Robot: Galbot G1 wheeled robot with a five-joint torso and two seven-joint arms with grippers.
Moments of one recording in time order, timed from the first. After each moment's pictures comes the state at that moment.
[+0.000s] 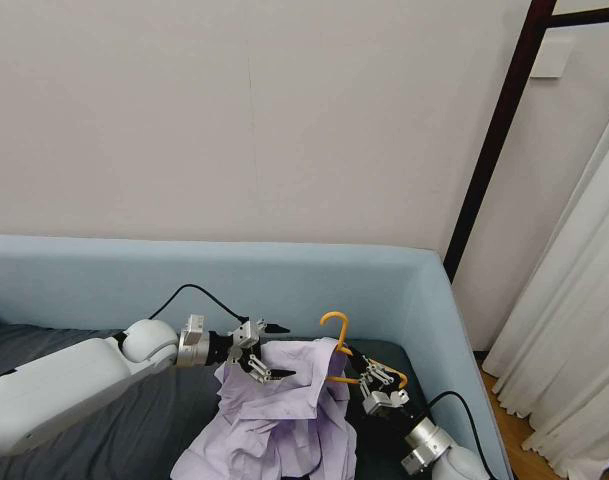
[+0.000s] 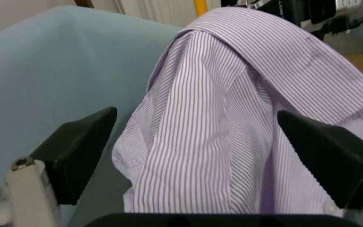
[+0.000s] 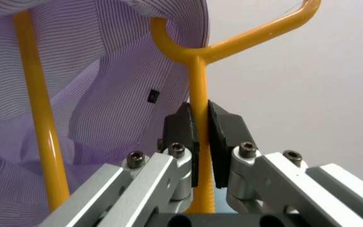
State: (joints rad) left arm 0.06 -0.66 0.87 -1.41 -0.85 -0.24 0.73; right arm -1.00 0.94 -0.08 1.53 -0.57 0.41 0.40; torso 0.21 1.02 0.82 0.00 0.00
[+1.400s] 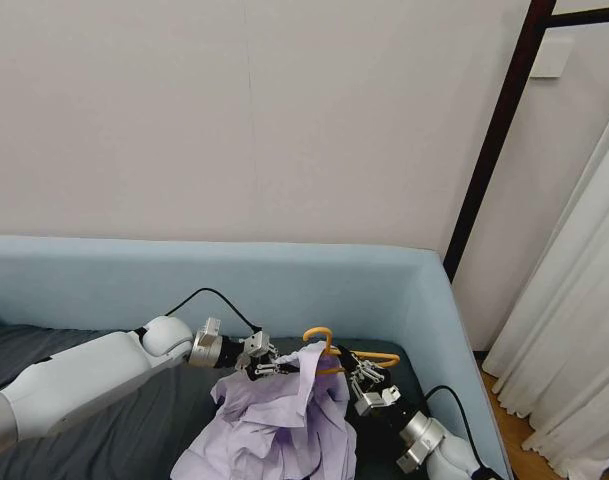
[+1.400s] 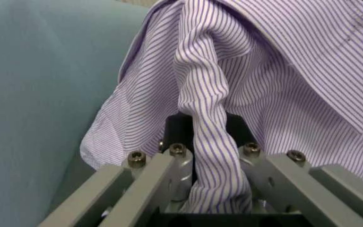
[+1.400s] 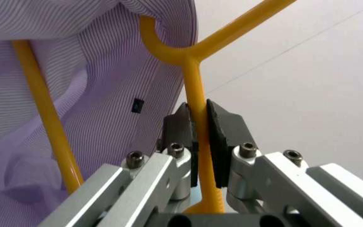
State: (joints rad) left arm 0.05 -0.71 0.89 -1.33 -0.82 -0.25 0.84; right arm -0.96 0.97 -0.09 1.49 -0.67 0.48 0.42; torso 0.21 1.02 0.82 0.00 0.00
